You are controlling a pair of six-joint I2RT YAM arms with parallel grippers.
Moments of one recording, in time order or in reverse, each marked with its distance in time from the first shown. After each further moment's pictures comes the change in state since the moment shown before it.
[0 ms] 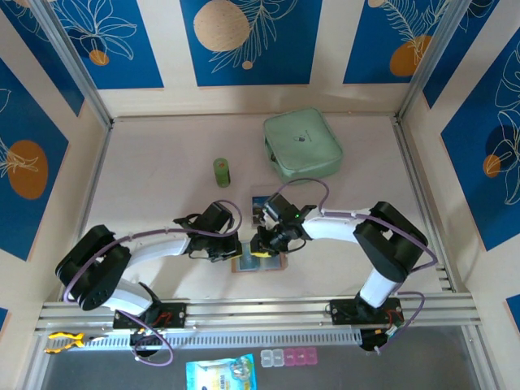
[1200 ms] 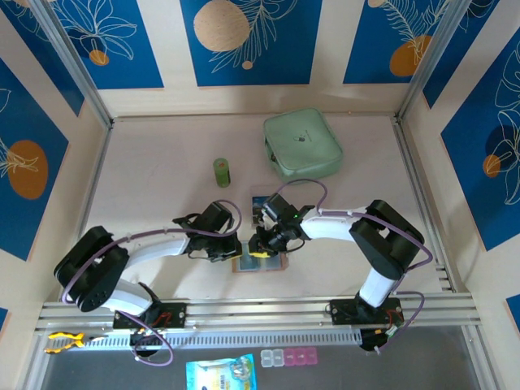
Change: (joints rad) left arm 0.000 -0.018 0.005 -0.029 0.003 0.007; right arm 0.000 0.022 0.000 0.031 -0.016 0.003
